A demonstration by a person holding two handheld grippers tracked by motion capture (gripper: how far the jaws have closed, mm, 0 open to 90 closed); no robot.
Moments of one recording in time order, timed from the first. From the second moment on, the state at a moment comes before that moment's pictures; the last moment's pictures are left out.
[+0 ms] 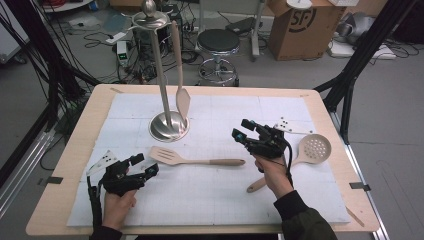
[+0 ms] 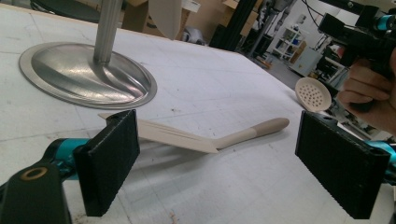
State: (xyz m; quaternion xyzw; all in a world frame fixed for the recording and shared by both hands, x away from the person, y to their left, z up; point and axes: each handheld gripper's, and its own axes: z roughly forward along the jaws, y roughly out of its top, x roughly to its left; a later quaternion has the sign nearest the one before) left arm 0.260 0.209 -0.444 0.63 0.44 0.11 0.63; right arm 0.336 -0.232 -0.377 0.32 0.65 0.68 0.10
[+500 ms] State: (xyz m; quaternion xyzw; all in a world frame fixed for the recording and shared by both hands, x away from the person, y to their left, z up) left arm 0.262 0.205 -0.443 0.63 0.43 0.11 0.63; right arm 0.321 -0.269 -0.393 0.37 0.68 0.62 0.13
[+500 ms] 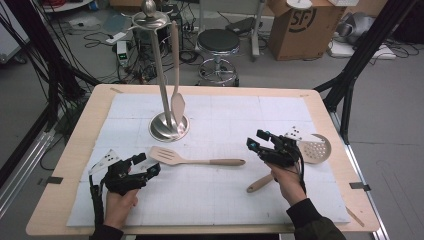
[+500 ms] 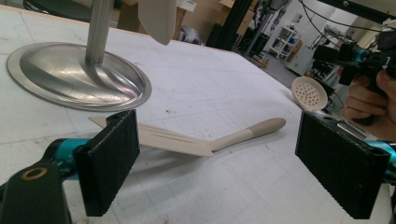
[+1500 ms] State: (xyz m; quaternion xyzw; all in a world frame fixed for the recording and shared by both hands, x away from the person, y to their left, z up) left arm 0.261 0.205 -0.443 0.63 0.43 0.11 0.64; right arm 0.341 -0.256 -0.434 0.40 0.80 0.45 0.03
